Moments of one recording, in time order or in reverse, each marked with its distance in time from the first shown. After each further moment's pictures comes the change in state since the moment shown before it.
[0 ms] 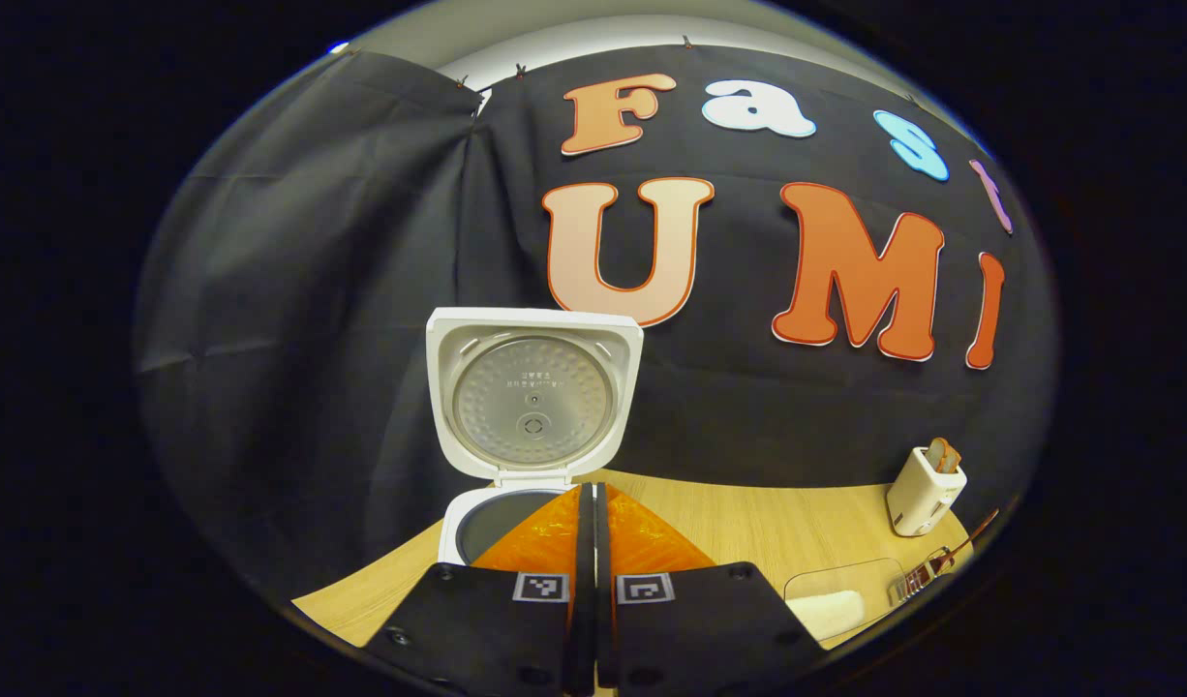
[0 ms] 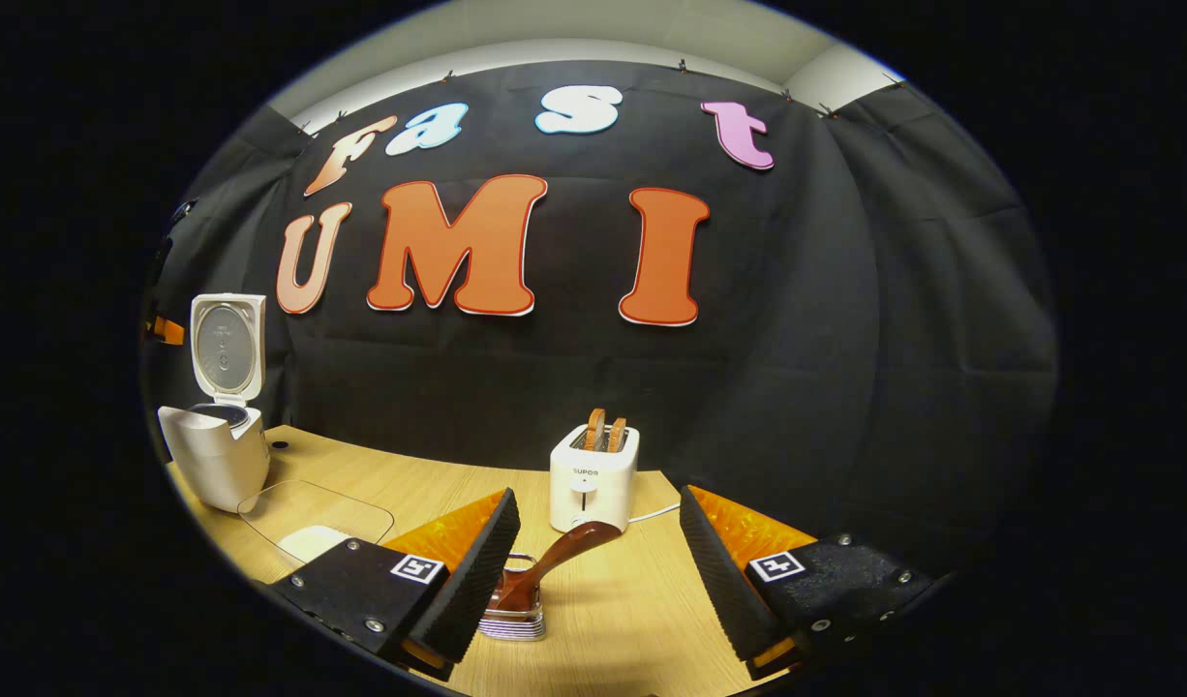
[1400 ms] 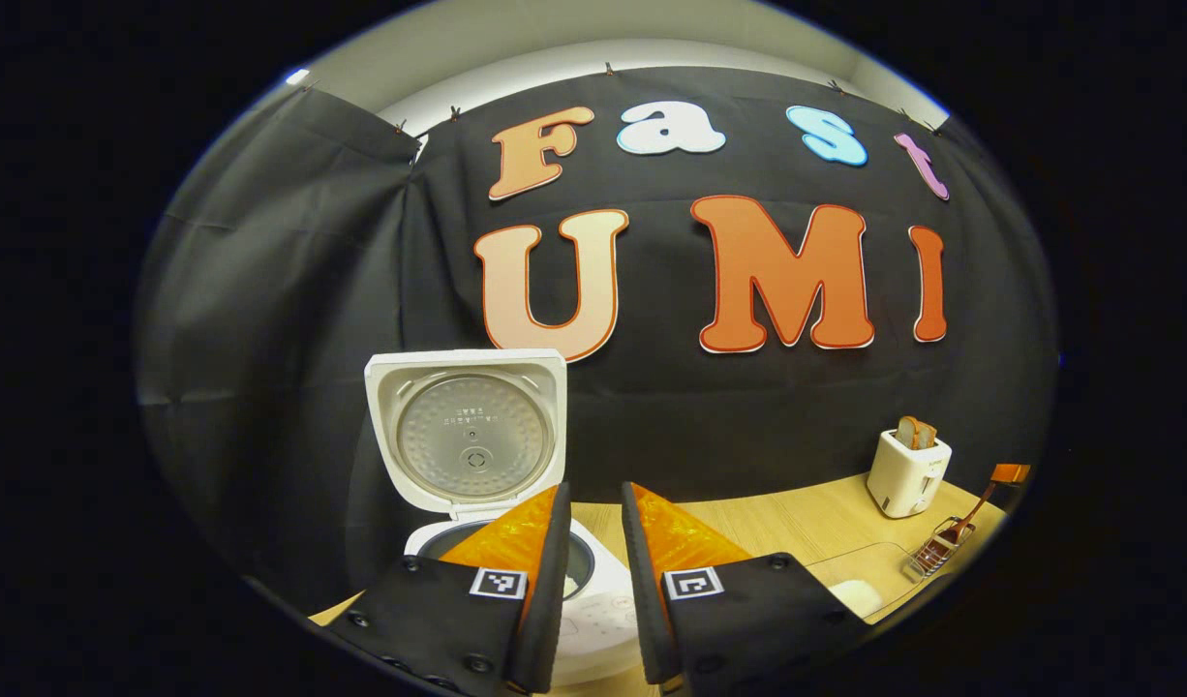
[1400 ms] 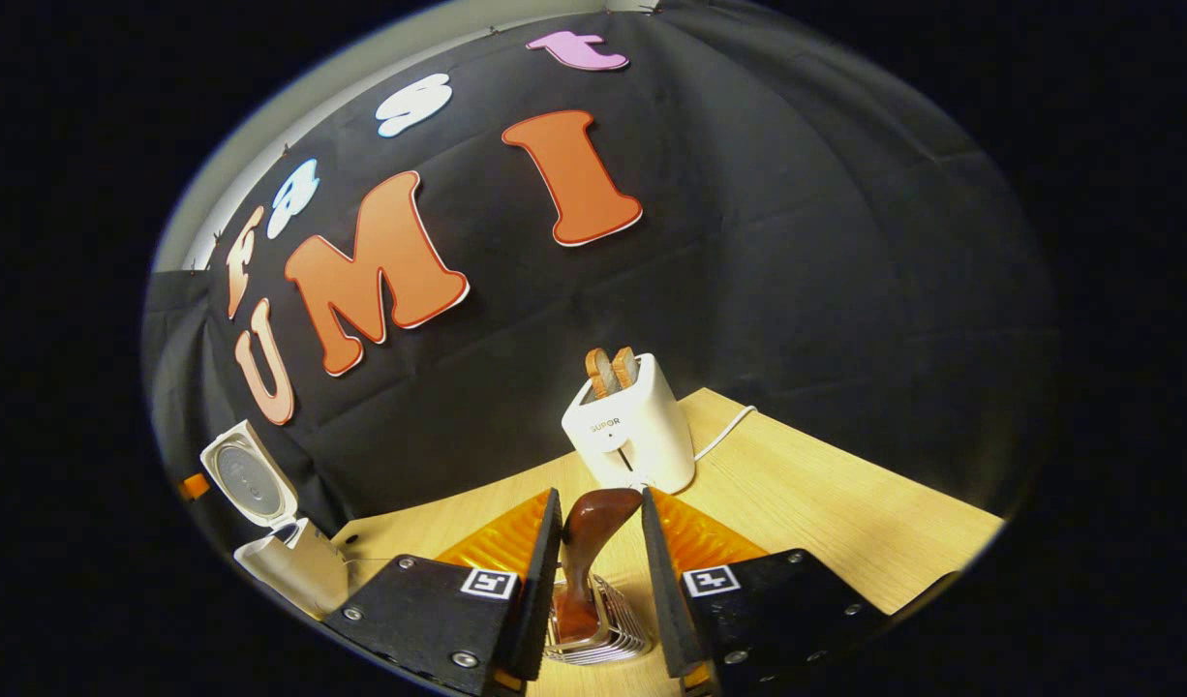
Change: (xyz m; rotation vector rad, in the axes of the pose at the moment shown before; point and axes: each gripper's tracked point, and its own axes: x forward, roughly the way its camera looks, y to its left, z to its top) left arm -0.007 -0.050 -0.007 0.084 -0.109 -0.129; right arm 0.068 0.011 -0.073 0.514 0.134 0.049
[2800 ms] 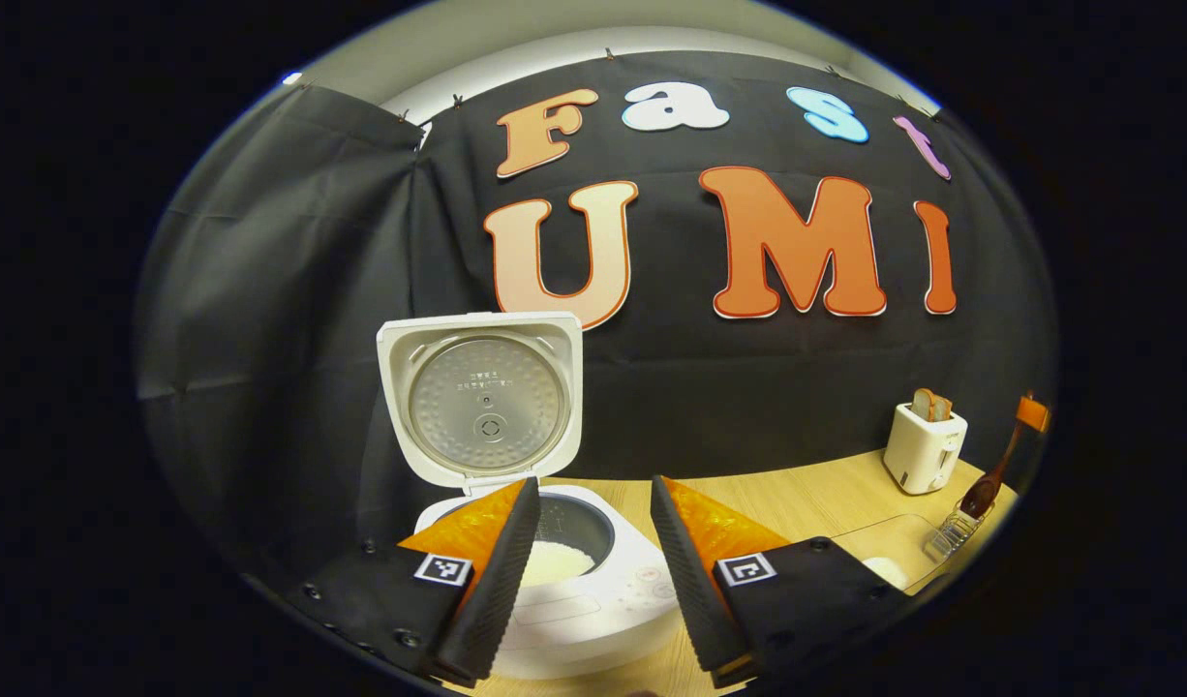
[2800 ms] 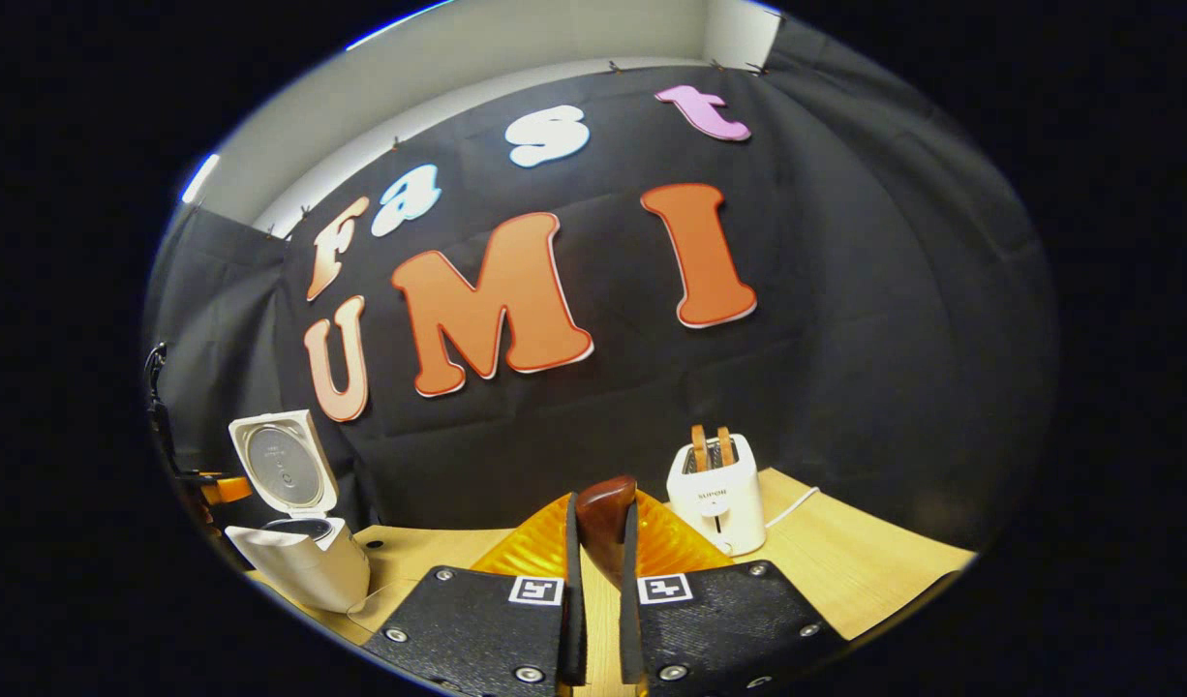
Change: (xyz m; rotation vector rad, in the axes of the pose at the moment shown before) left arm -0.005 0.013 -0.038 0.032 0.052 0.035; right arm -0.043 0.132 0.050 -0.228 -0.235 0.175
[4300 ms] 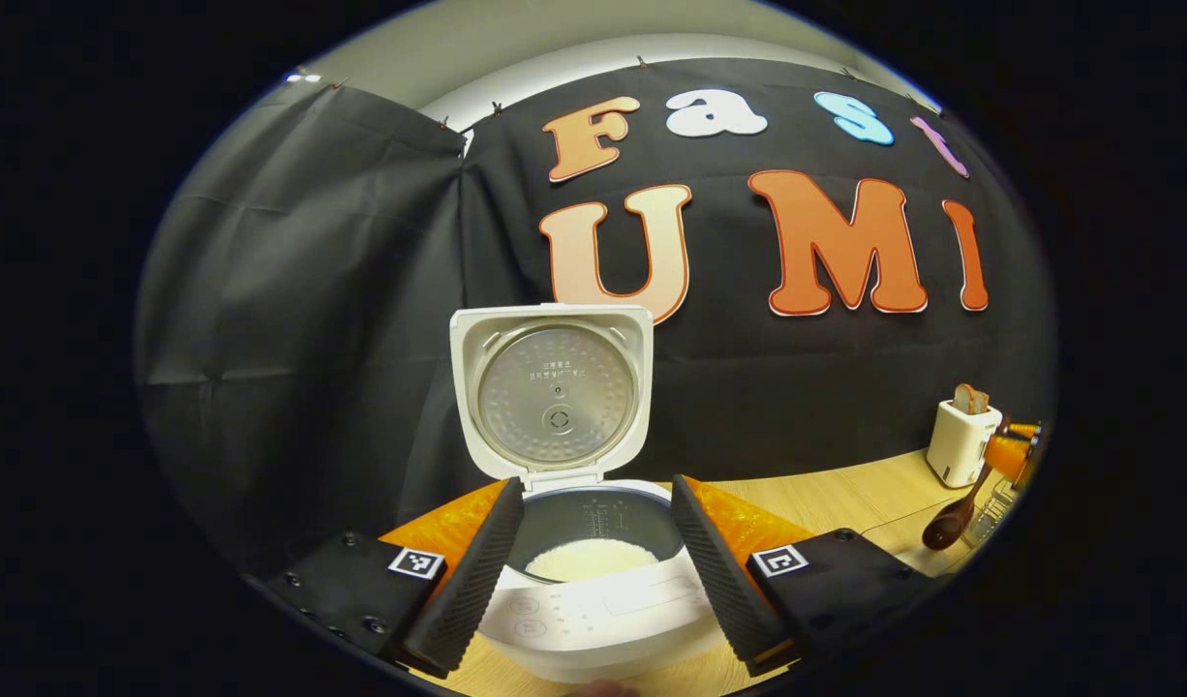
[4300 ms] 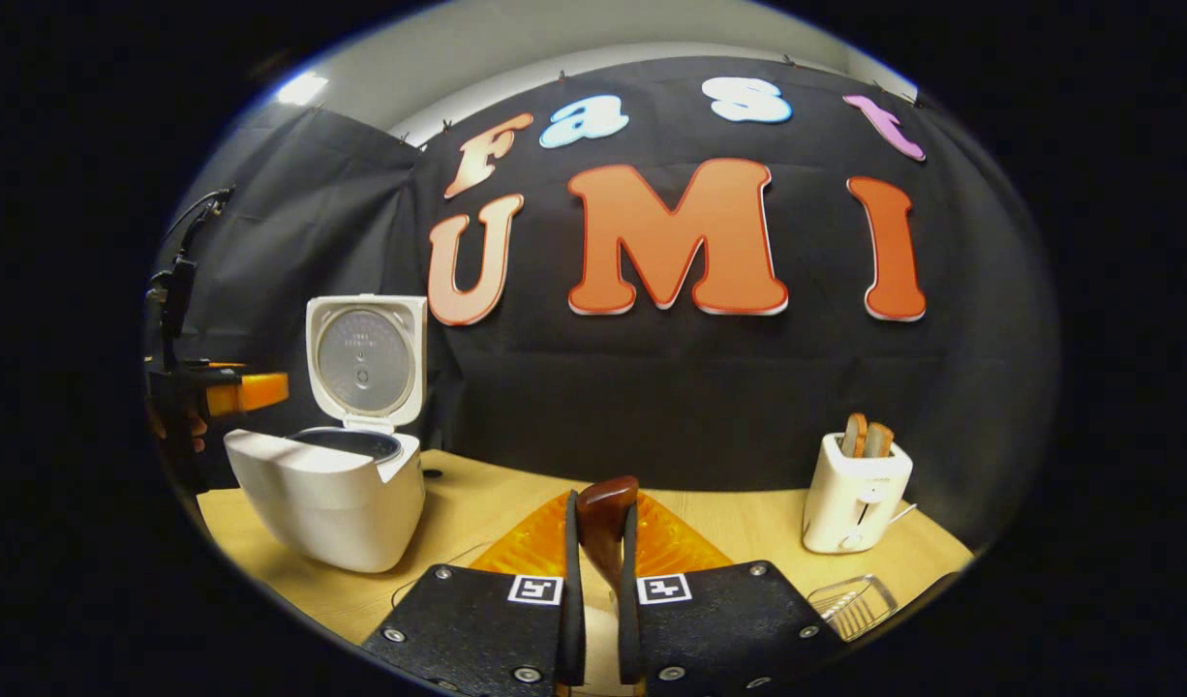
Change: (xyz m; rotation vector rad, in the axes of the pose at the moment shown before) left arm -0.006 0.064 -0.024 -0.021 -0.037 0.126; right arm 0.017 0.154 -0.117 -0.238 0.183 0.248
